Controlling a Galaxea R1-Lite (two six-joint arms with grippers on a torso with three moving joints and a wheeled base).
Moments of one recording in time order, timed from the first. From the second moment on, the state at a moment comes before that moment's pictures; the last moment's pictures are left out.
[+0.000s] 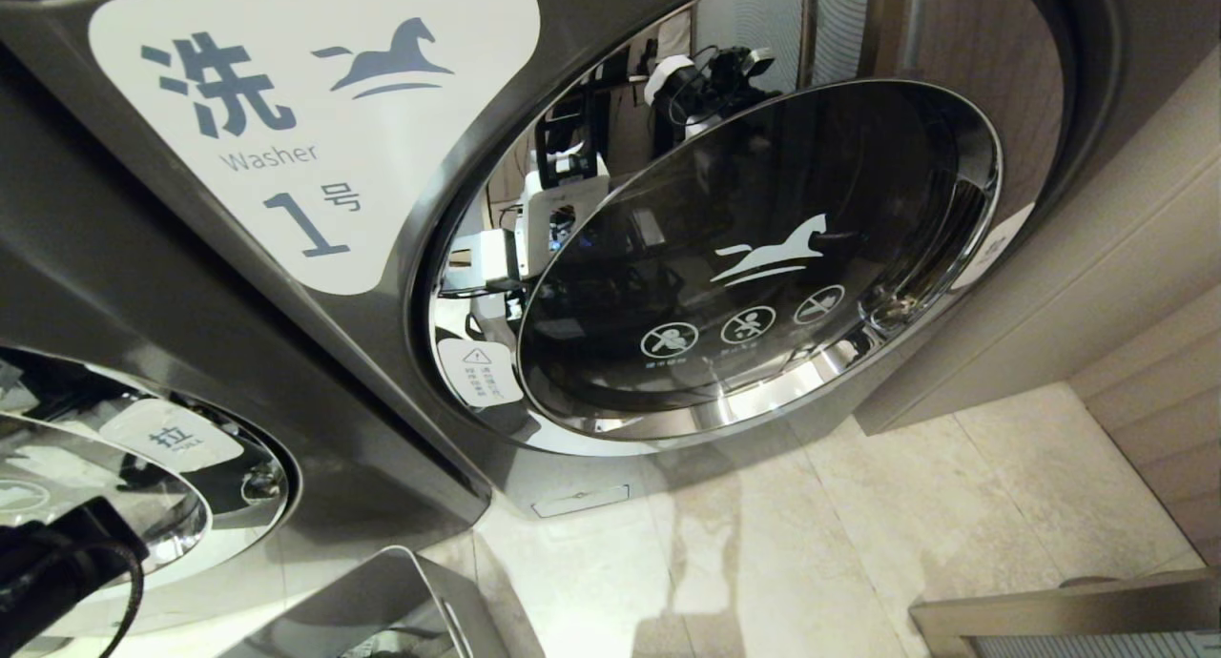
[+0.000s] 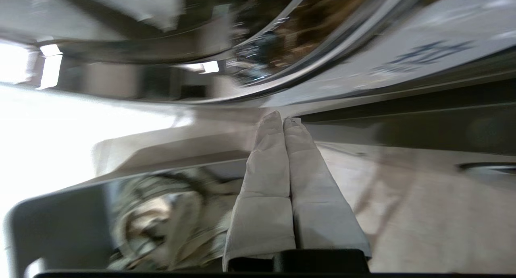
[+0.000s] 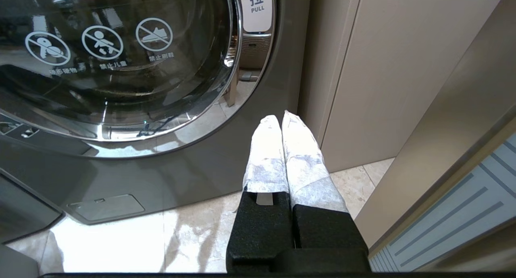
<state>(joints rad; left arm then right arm) 0.35 1.27 -0.21 -0.70 -0.21 -0.35 0.00 0.00 0.00 -0.32 0.00 0.02</state>
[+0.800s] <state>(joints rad) 0.36 1.35 -0.16 -0.92 -0.24 -0.39 0.00 0.00 0.00 -0.32 0.00 0.02</state>
